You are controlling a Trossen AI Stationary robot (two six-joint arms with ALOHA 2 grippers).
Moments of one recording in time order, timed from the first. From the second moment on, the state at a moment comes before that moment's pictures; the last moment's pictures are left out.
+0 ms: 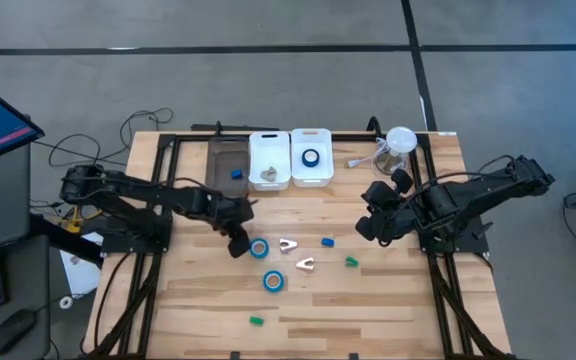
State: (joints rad) left arm -0.01 1.41 0.75 -0.50 0.06 -0.54; right arm 0.36 1.19 1.13 -1.10 0.78 0.75
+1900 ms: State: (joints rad) left arm -0.09 1.62 0.76 -0.54 0.07 -0.92; right arm 0.36 1.19 1.13 -1.10 0.79 0.75
